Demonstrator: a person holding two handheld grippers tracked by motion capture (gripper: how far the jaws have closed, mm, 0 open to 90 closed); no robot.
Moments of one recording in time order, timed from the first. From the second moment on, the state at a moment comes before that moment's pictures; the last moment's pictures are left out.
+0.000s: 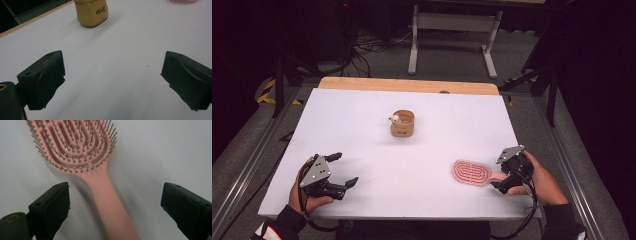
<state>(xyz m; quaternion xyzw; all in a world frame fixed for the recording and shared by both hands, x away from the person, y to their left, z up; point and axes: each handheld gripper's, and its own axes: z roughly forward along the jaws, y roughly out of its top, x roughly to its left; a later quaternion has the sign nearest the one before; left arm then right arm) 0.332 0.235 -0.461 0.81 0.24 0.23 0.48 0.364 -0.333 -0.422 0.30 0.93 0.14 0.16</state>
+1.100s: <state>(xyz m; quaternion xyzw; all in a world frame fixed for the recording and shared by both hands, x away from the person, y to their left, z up) 0.335 0.231 -0.466 0.82 0.24 0.22 0.48 0.374 -0.331 -0.426 0.22 0.96 0.14 0.10</state>
